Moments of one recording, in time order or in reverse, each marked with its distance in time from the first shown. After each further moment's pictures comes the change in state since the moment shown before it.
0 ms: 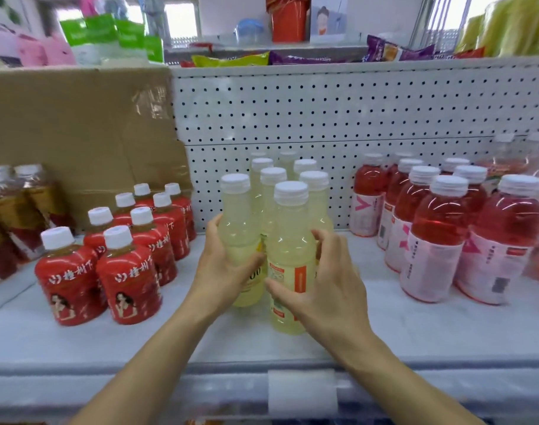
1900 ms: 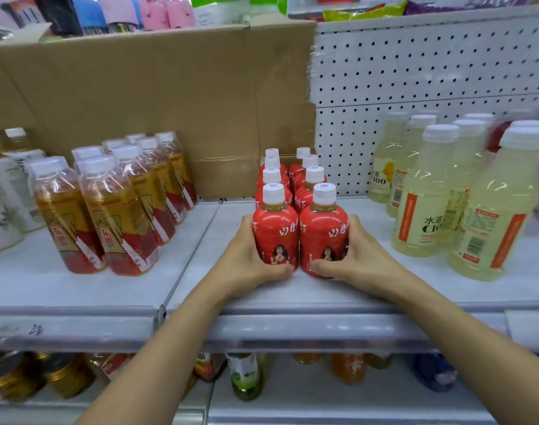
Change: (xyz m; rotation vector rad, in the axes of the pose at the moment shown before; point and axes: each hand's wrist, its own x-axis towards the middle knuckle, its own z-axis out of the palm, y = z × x) left_hand 0.004 -0.118 -0.253 0.216 -0.365 -0.080; right_hand -0.016 -0.160 0.151 0.284 -0.496 0.256
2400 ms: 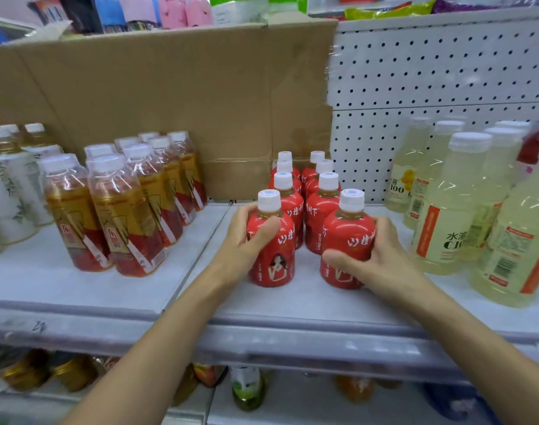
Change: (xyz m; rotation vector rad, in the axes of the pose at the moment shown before) left_hand 0.006 0.008 -0.012 -0.446 0.085 -0.029; right_hand 0.010 0.005 -0.008 0.055 0.079 0.060
